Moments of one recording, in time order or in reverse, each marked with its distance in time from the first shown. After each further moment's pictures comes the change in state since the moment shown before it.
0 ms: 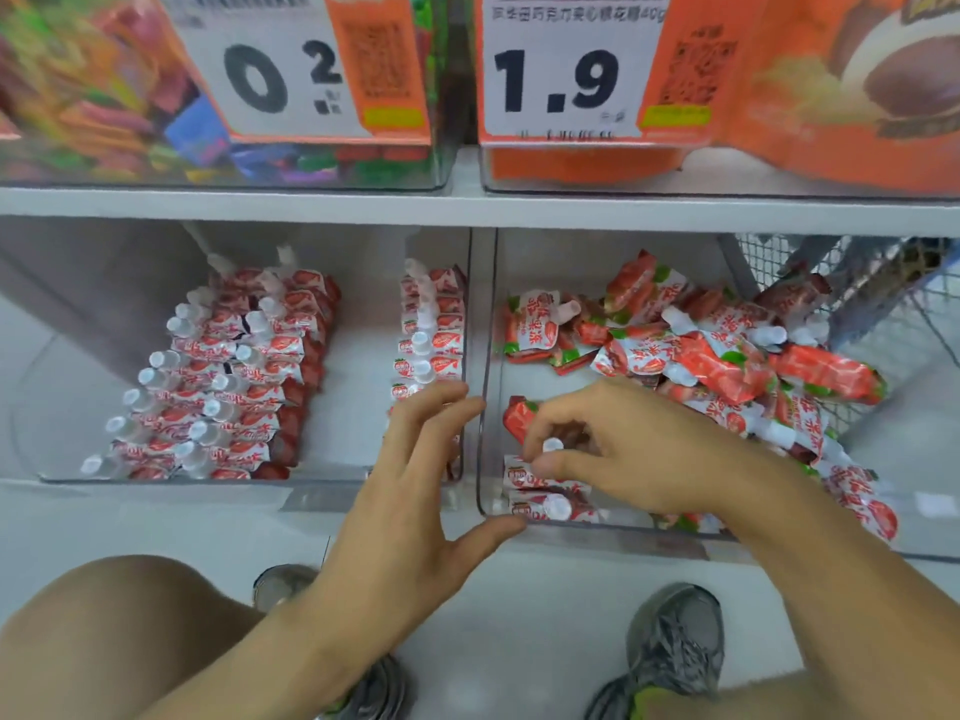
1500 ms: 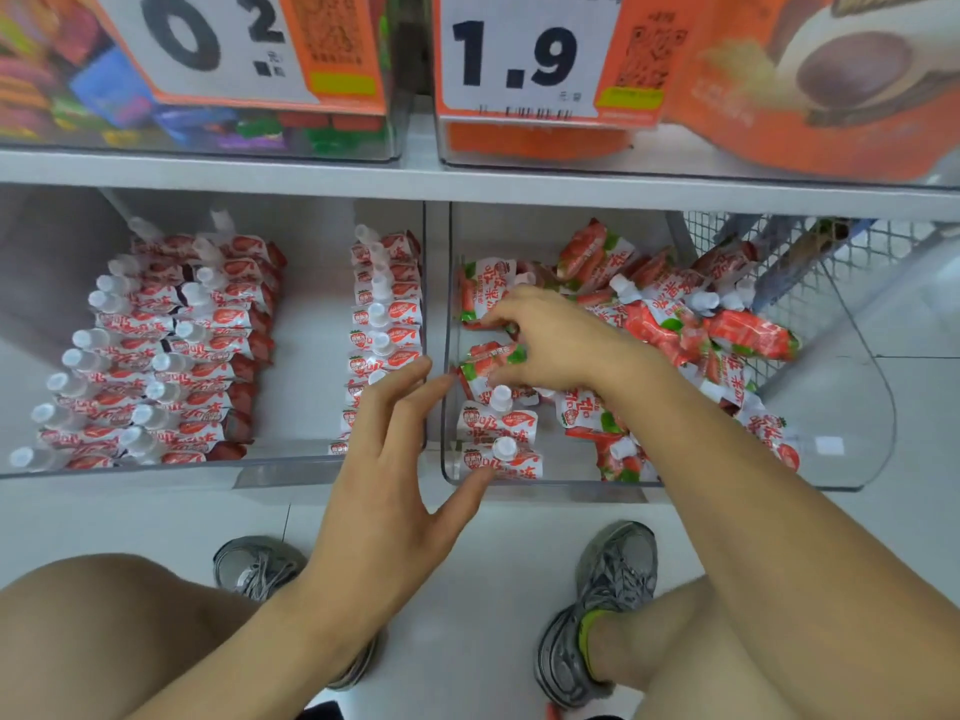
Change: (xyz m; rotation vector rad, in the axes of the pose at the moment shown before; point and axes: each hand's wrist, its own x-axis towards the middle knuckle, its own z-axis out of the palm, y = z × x) left_hand -0.004 0.013 0.008 -0.056 0.050 -0.068; right_hand 0.061 0.023 -0.009 -0.312 0.034 0.174
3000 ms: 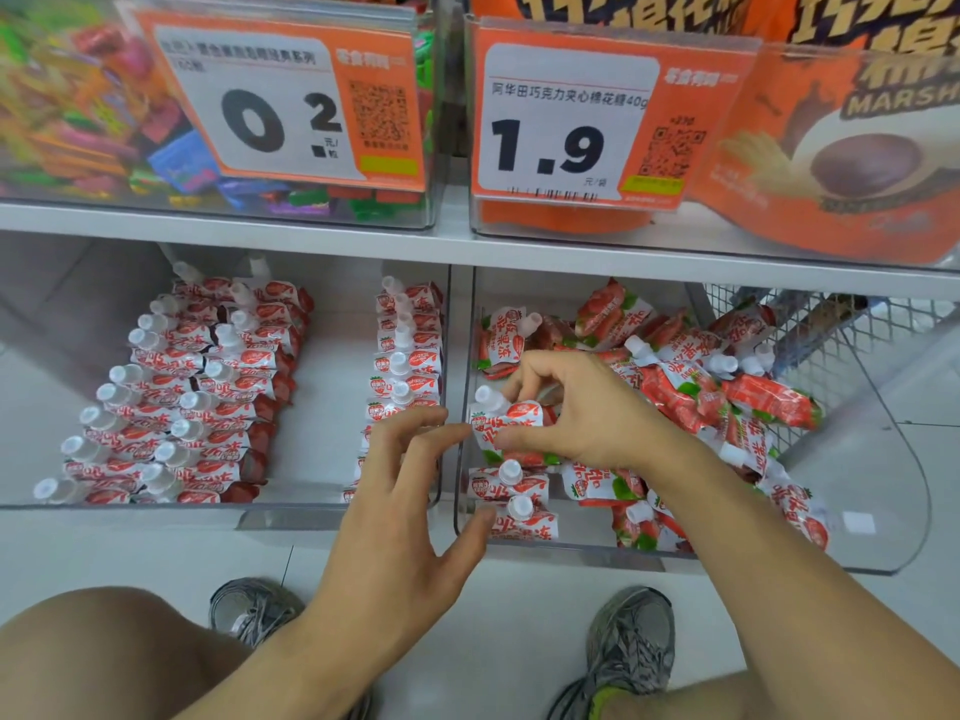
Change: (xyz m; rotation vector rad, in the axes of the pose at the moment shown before) left_hand 0.007 -0.005 -0.003 0.008 0.007 -0.009; right_hand -0.025 0.003 0.005 0.566 0.145 -0.108
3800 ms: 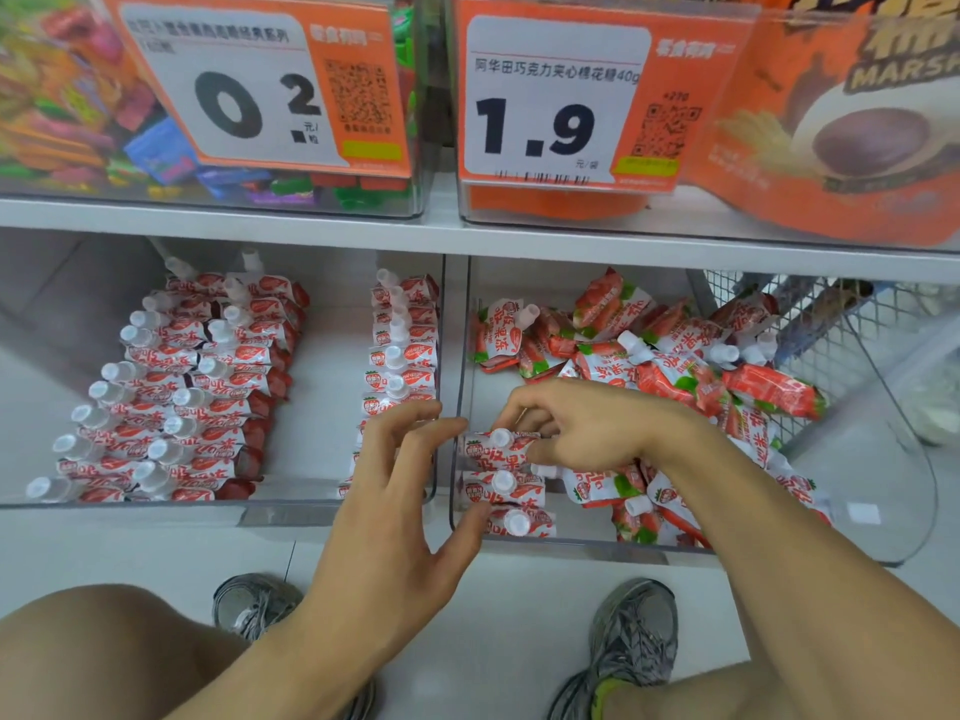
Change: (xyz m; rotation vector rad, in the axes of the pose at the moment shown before) left_hand 0.000 0.001 -0.002 0.030 -0.043 -0.009; right_hand 0.006 0.004 -0.007 -0.136 -0.454 0.198
